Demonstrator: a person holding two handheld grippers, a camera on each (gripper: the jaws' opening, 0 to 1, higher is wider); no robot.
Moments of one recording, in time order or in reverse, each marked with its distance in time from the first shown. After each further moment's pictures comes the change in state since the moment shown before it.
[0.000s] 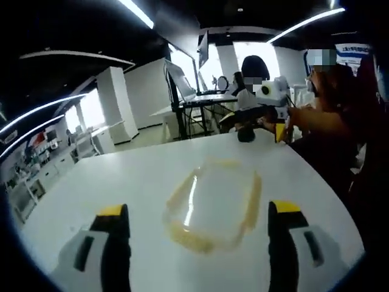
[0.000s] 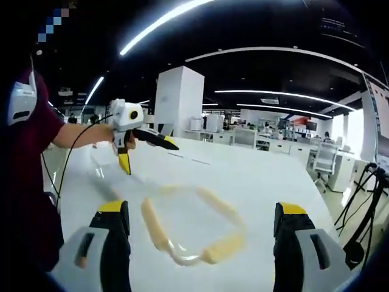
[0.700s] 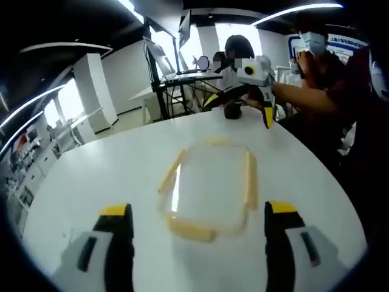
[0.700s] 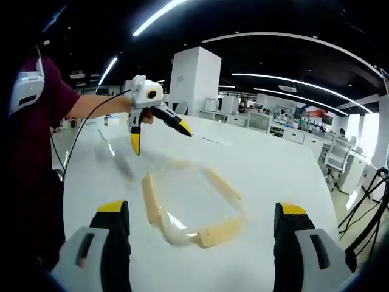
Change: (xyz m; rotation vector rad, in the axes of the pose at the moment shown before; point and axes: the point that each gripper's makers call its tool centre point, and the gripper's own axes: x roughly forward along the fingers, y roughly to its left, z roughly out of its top) left arm 0.015 0.003 -0.024 0.050 0.149 -0.149; right arm 0.006 -0.002 -0.031 -0.069 0.166 0.126
